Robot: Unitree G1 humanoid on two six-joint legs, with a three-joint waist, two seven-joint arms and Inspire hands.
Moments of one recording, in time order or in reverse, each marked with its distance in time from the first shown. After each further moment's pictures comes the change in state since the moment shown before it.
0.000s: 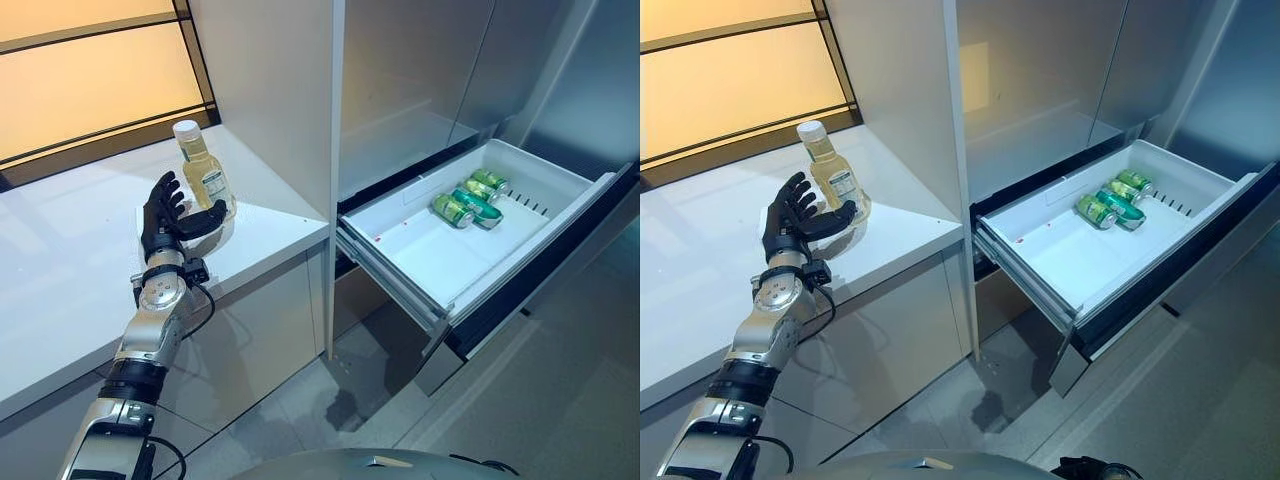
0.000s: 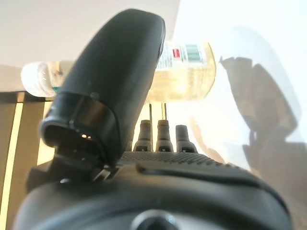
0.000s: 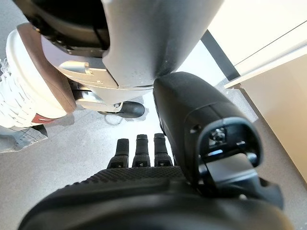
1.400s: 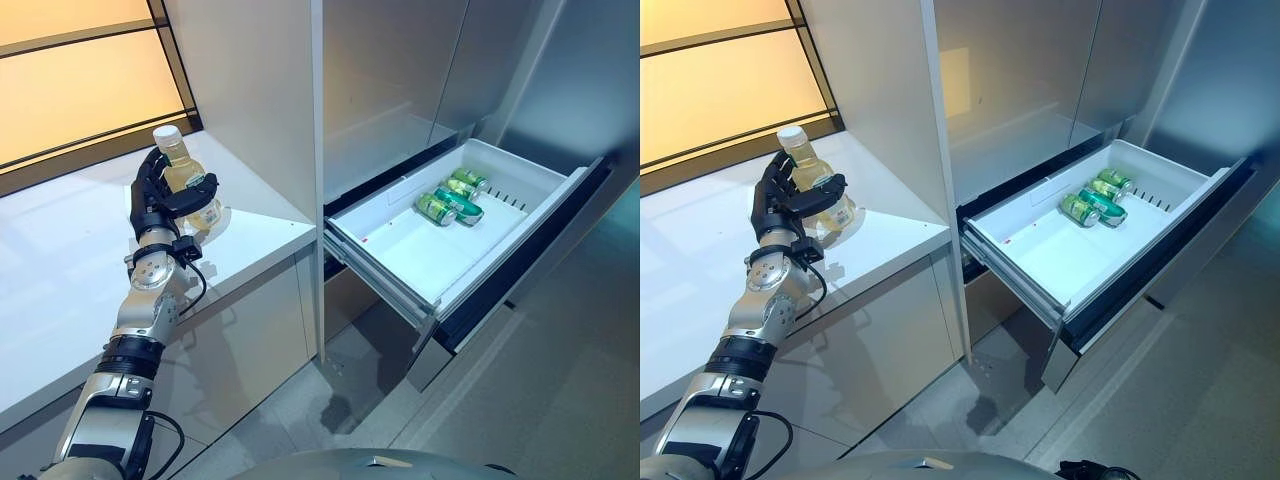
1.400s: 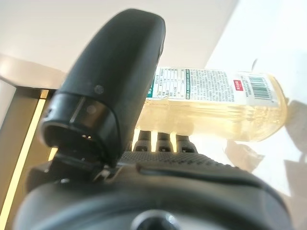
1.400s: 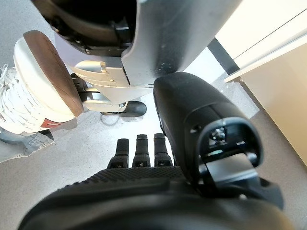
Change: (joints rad) left arm -0.101 0.035 0.000 0.080 -0.135 -0.082 -0.041; right arm 0.004 0.001 0.004 0.005 -0.001 -0.004 0.002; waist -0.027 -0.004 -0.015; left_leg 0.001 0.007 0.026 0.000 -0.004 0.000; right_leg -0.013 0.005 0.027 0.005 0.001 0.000
